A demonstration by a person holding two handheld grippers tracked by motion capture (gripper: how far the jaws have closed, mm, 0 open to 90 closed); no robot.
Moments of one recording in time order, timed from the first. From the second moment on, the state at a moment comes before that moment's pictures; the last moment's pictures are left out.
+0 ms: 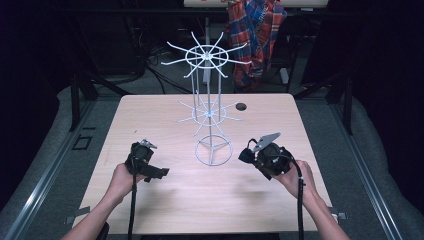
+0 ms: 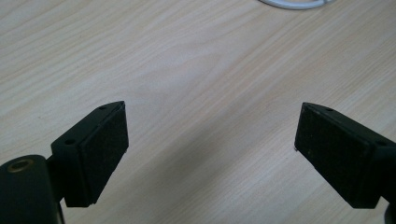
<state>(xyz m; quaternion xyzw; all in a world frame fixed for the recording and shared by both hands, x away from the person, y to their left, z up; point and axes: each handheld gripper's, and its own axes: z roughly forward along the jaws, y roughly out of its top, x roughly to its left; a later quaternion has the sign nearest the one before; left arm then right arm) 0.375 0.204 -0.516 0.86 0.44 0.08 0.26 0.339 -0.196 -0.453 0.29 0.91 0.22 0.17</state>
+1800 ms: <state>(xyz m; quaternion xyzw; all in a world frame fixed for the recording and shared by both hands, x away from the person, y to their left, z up) 0.376 0.204 -0.517 0.86 0.43 0.08 0.26 0.343 -0.182 -0.400 0.28 0.89 0.27 0.22</state>
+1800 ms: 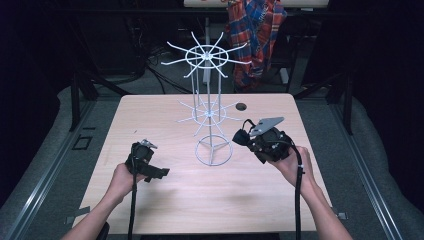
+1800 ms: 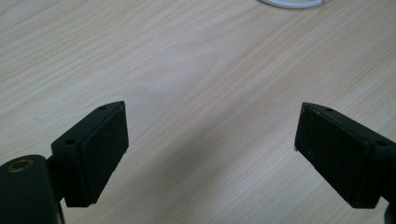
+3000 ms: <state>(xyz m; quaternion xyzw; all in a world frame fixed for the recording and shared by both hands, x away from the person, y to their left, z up) 0.375 0.204 -0.517 0.86 0.43 0.08 0.26 0.360 -0.169 -0.397 0.27 0.89 0.28 0.22</state>
